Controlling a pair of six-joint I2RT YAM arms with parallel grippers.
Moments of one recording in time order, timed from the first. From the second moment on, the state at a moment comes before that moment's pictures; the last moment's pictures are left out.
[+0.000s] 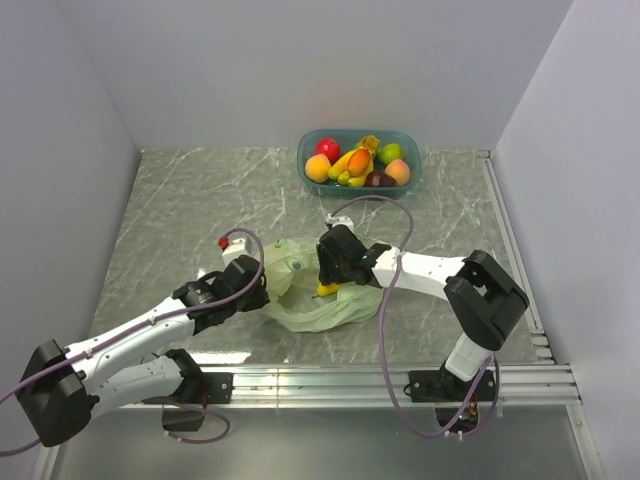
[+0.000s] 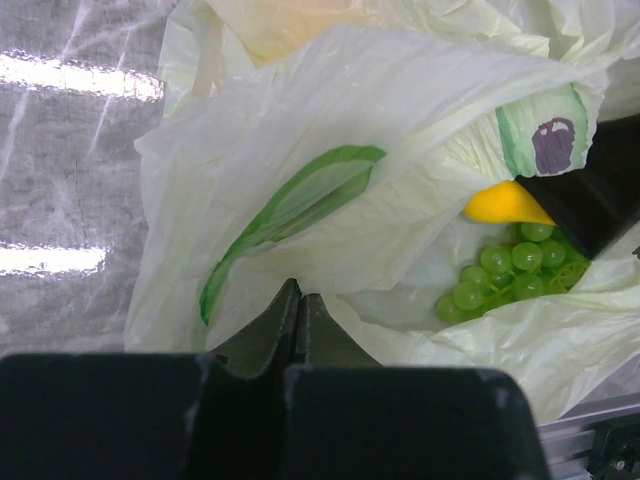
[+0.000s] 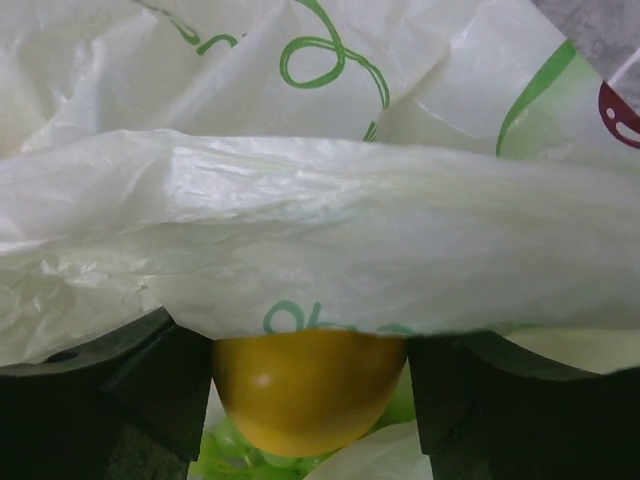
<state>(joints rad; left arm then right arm) -0.80 0.98 0.60 -0.48 -0.31 -0.92 0.82 1.67 0.96 -0.24 0.22 0.51</state>
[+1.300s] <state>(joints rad) -0.80 0.97 0.61 -0.51 -0.35 -0.92 0.15 2.16 1.92 -0.29 0.15 0.40</state>
